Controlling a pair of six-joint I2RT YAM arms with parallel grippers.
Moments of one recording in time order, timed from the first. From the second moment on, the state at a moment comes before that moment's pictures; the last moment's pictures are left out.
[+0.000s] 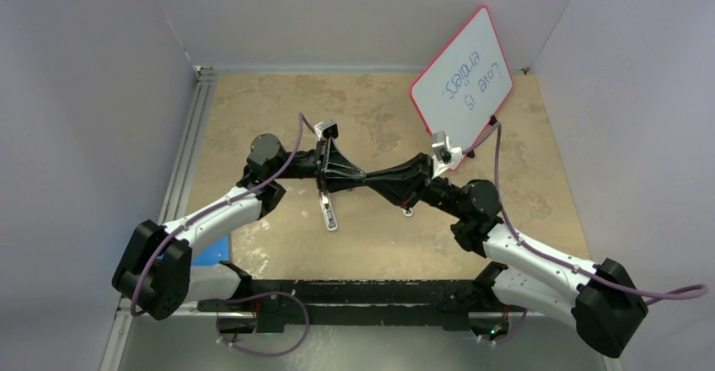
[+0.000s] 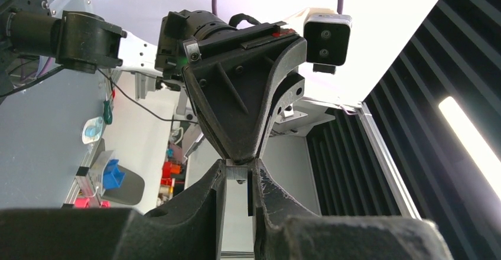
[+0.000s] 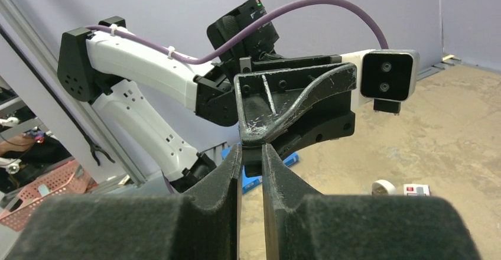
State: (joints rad) left arm -0.53 1.27 0.68 0.78 1.03 -2.01; right arm 0.73 0.97 0.45 0.96 -0.50 0.63
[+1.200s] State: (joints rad) left arm -0.77 1.43 1.02 -0.58 0.32 -0.69; right arm 0.73 0.67 0.46 0.30 0.17 0.93
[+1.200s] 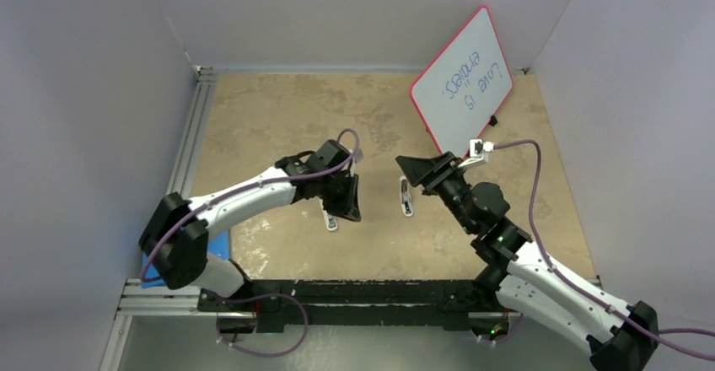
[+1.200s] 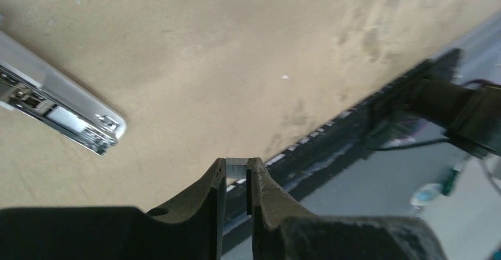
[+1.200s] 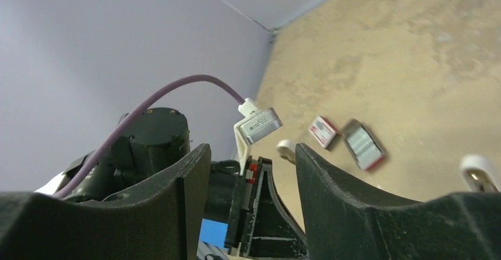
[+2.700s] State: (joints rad) left arm -0.74 1.46 1.24 -0.63 0.06 -0.55; right arm 0.73 0.68 0.55 -0.10 0.27 0.89
